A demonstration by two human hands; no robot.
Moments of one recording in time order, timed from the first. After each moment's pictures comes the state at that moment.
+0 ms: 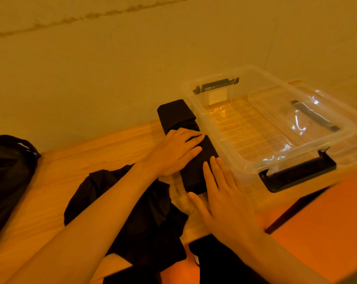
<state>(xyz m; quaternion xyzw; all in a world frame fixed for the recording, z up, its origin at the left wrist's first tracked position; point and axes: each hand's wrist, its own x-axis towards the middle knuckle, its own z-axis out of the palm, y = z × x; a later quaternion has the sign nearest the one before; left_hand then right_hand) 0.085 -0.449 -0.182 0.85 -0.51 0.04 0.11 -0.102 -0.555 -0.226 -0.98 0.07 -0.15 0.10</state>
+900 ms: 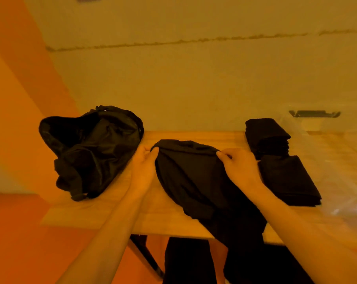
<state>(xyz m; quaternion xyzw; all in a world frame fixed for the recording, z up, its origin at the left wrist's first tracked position) 0.012 -0.183 -0.173 0.72 0.07 0.11 0.68 0.011 -0.430 -0.160 -0.93 0.00 -0.09 0.36</state>
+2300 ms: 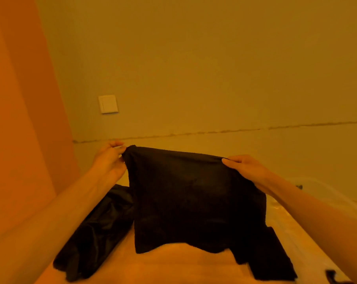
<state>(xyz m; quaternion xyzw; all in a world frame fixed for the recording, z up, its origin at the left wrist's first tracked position) 0.026 -0.168 0.087 0.53 0.08 0.15 0.83 0.033 -0.519 0.035 -0.83 -0.06 -0.02 0.56</state>
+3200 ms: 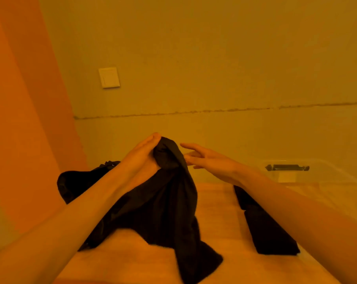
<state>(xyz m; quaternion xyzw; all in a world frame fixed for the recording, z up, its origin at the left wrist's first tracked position) 0.000 -0.211 0.026 0.50 -0.14 -0.07 0.85 0.040 -0.423 -0.002 -0.81 -0.24 0.09 0.52</state>
